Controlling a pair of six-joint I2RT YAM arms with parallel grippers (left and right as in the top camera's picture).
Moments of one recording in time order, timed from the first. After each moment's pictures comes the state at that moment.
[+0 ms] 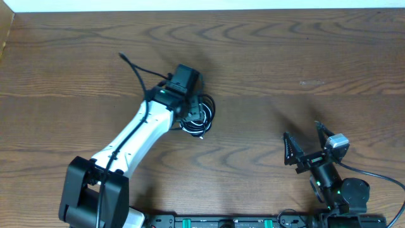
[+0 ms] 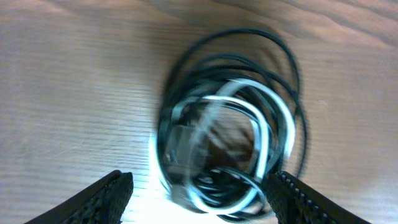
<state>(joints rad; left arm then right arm) -0.42 1.63 1.12 -0.75 -0.04 -0.52 0.01 0.02 0.02 -0.04 -0.35 0.26</state>
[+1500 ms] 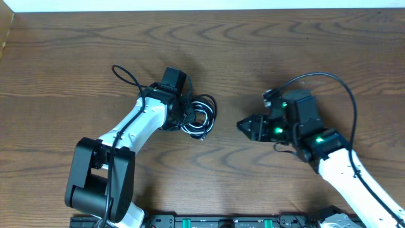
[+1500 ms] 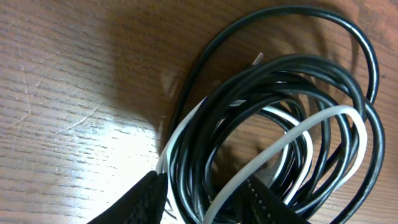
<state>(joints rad) -0.32 1.73 1.05 -0.66 0.18 -0.67 0.41 1.22 0.75 -0.37 -0.49 0.60</state>
